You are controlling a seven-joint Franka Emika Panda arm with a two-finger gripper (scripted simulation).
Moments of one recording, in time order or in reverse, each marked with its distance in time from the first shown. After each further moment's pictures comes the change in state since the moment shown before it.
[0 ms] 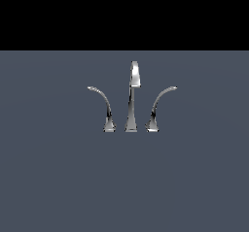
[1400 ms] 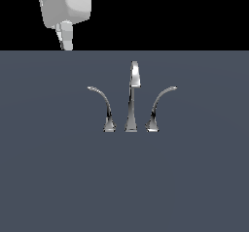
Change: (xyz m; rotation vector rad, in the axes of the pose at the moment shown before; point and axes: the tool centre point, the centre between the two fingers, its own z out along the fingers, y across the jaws) arm 0.087 -0.096 0.120 0.006 0.006 0.591
